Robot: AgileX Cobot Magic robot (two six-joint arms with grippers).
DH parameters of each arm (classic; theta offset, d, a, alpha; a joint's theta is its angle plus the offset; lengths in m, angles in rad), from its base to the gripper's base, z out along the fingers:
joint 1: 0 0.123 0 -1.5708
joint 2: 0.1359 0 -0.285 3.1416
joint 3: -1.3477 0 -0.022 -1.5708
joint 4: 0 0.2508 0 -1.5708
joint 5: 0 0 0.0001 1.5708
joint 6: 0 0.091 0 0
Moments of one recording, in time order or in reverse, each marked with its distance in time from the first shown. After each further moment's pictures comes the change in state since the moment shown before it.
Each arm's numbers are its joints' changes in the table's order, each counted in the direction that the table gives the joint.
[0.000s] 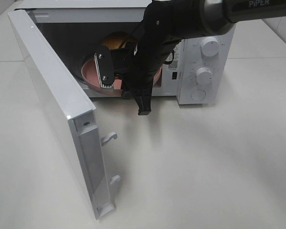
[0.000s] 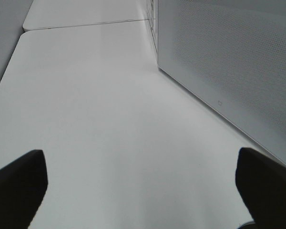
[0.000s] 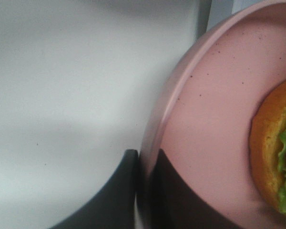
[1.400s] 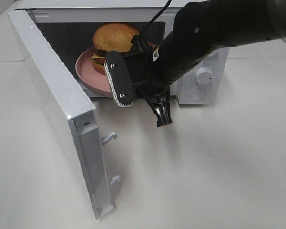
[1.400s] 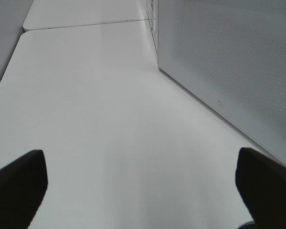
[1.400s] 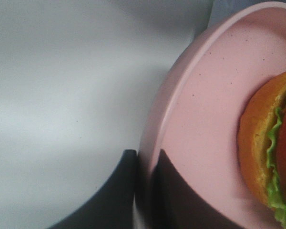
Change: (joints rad) left arm 0.000 0.000 0.000 0.000 0.000 0.000; right arm 0.054 -0.315 -0.415 -0.040 -0.248 -0.100
